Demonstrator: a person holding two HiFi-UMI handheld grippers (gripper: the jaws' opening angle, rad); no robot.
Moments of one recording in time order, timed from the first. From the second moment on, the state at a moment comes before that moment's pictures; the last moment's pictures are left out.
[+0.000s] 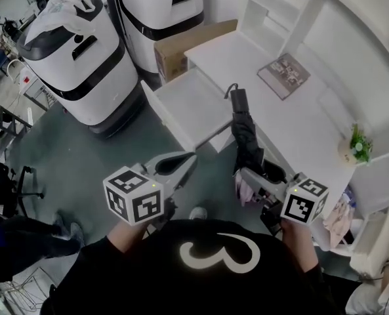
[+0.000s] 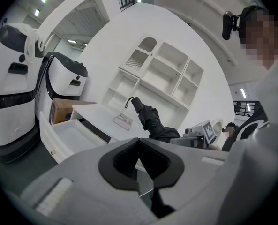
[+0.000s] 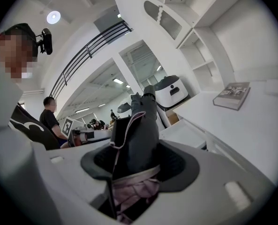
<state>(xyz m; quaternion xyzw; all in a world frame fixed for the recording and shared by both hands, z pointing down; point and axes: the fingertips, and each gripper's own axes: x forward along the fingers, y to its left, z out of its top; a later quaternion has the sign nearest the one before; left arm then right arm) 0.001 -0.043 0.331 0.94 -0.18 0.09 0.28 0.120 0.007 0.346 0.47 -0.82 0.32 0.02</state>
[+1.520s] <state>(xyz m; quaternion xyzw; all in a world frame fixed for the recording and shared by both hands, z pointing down) 0.003 -0.281 0.397 0.88 -0.30 0.10 0.34 0.128 -0.285 0.480 0.38 -0.81 0.44 0.11</state>
